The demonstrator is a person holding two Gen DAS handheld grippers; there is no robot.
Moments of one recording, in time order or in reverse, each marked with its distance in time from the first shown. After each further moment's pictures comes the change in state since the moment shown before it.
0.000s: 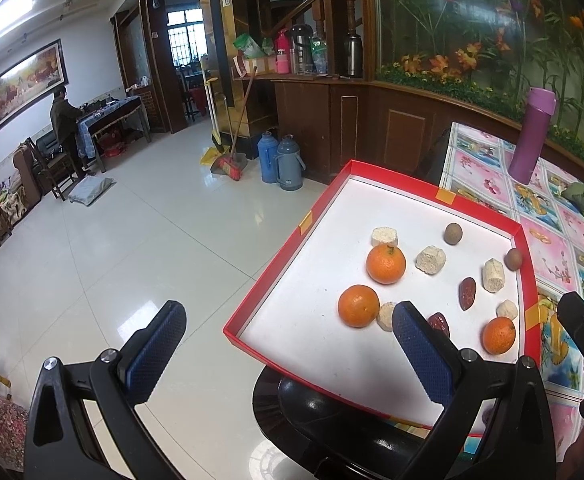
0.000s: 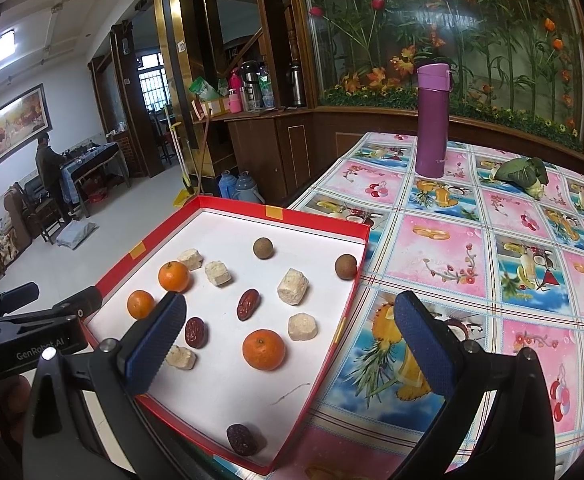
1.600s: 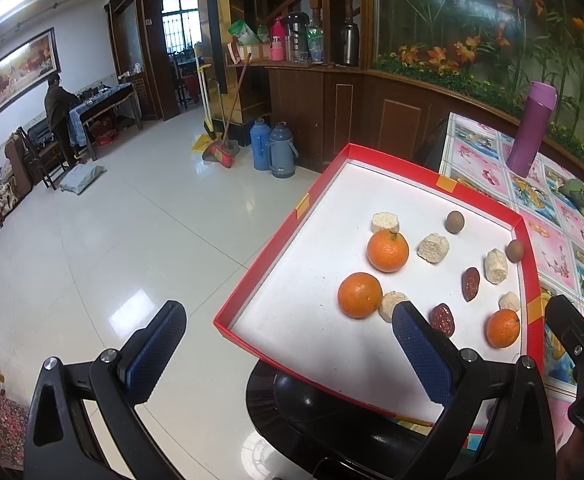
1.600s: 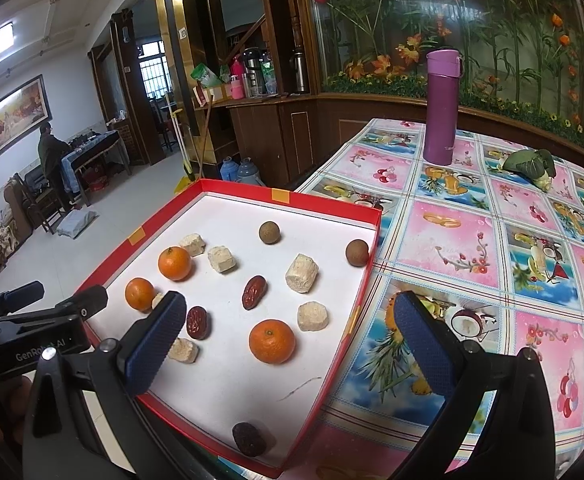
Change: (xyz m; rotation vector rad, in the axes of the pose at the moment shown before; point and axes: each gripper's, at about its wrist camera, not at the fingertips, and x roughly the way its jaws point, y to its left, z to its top) left arm 0.013 0.005 -0.004 -0.011 0.048 -0.042; right arm 0.013 0.006 -0.008 -0.009 0.048 0.007
